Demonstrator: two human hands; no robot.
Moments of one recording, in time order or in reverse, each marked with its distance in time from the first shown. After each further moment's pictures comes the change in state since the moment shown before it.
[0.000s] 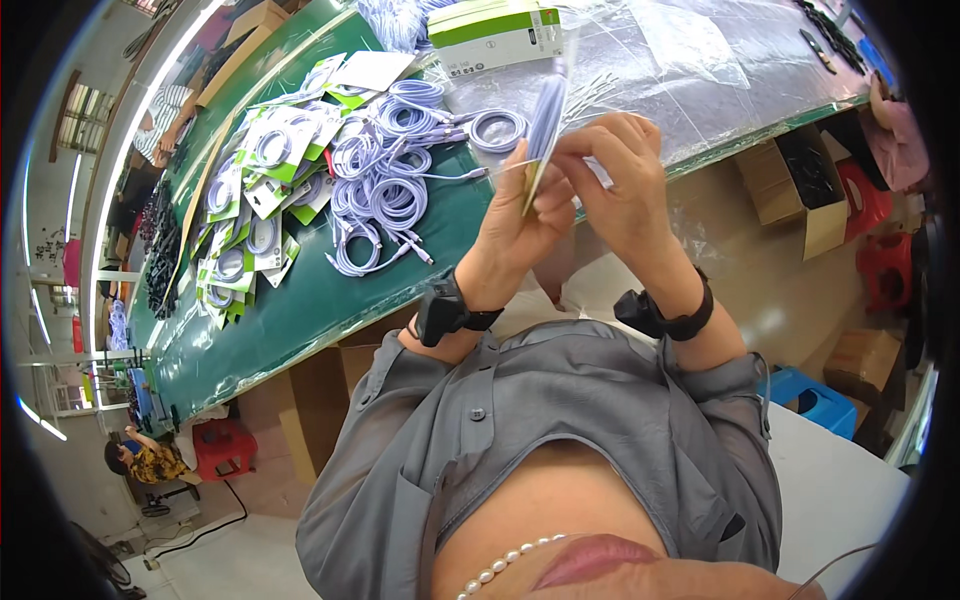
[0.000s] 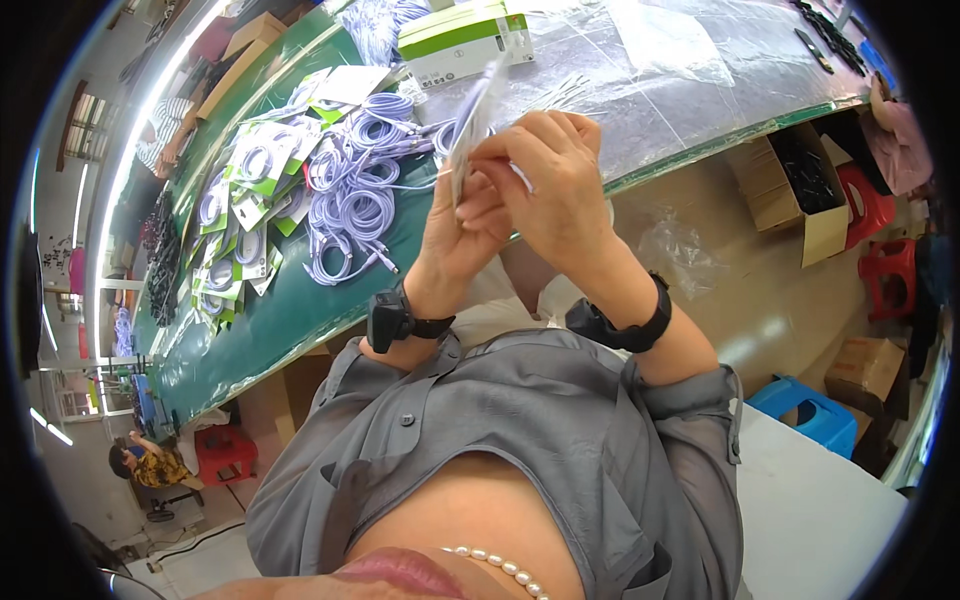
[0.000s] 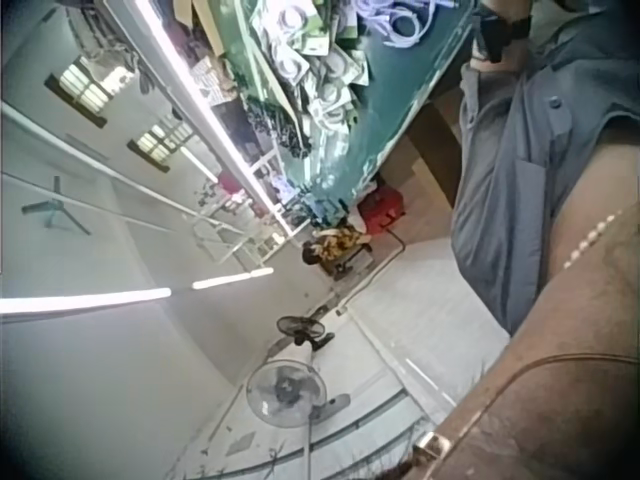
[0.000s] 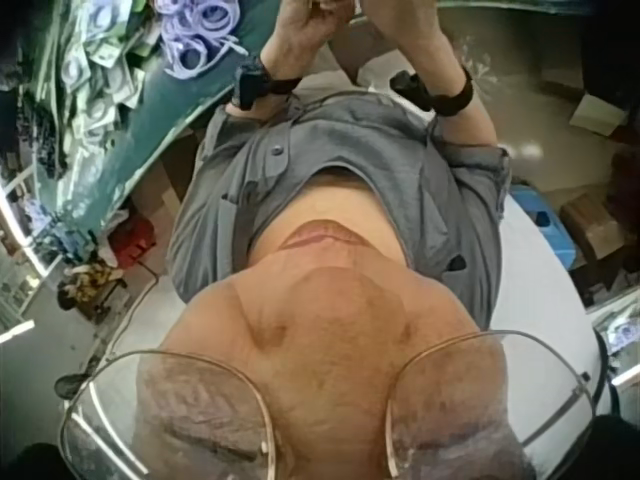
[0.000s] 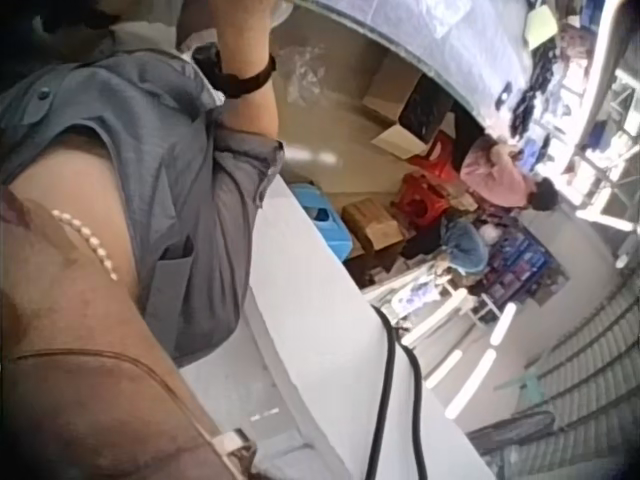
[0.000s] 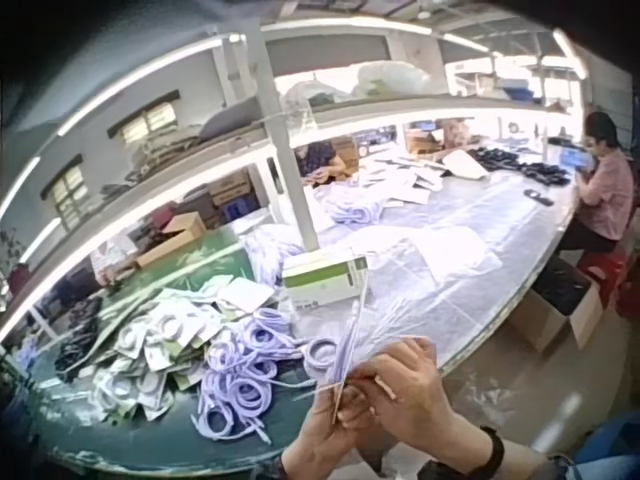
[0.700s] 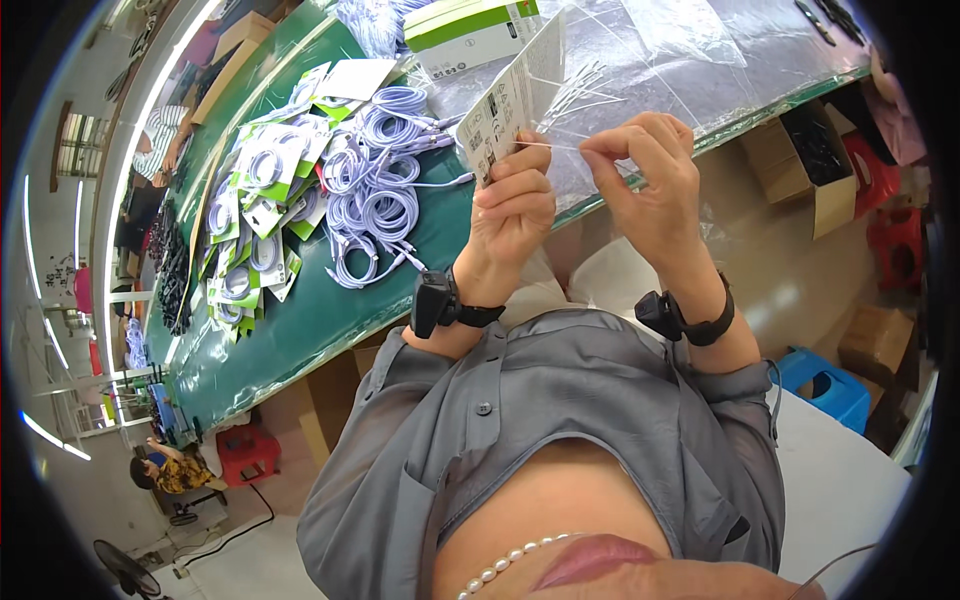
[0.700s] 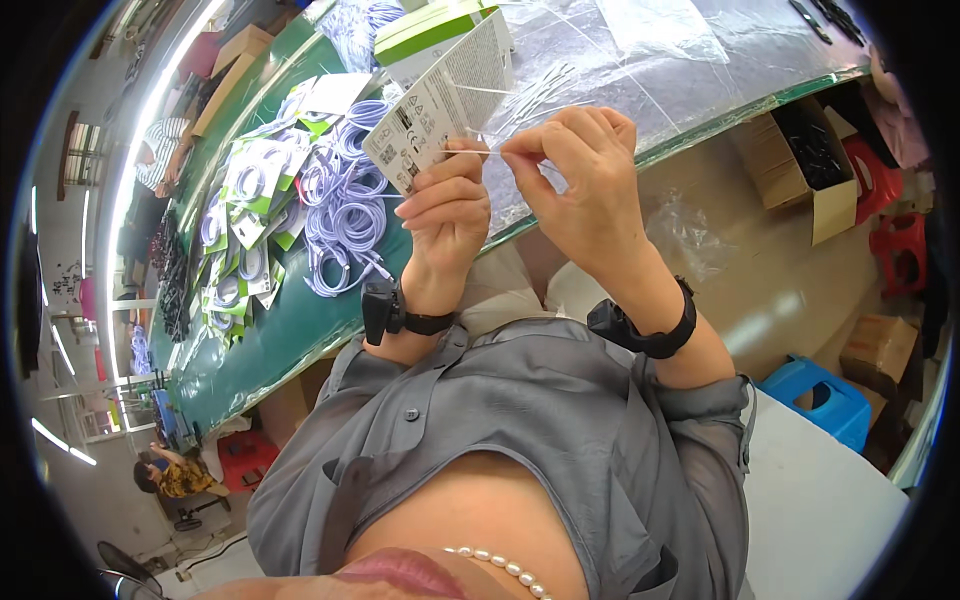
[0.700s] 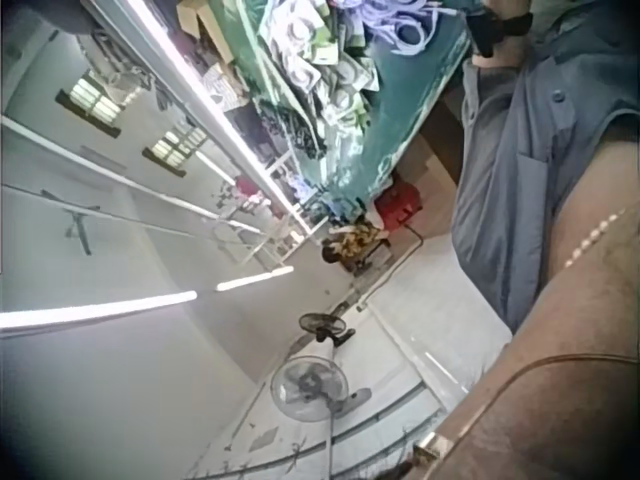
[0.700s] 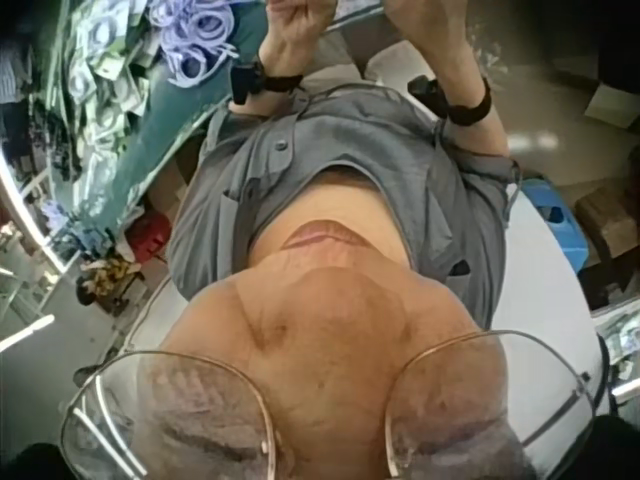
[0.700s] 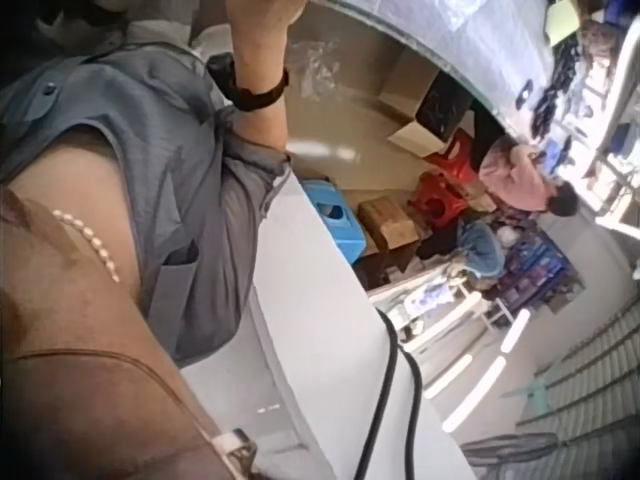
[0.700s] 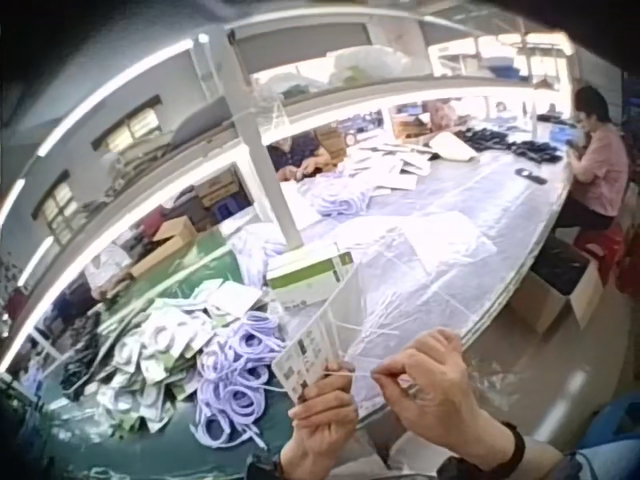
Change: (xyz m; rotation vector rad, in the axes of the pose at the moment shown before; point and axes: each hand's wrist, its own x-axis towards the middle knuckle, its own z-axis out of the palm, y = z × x) left_hand 0.026 -0.003 0.015 -0.594 -0.037 -0.106; right_hand -0.006 0.020 -0.028 -0.027 0.035 0.112
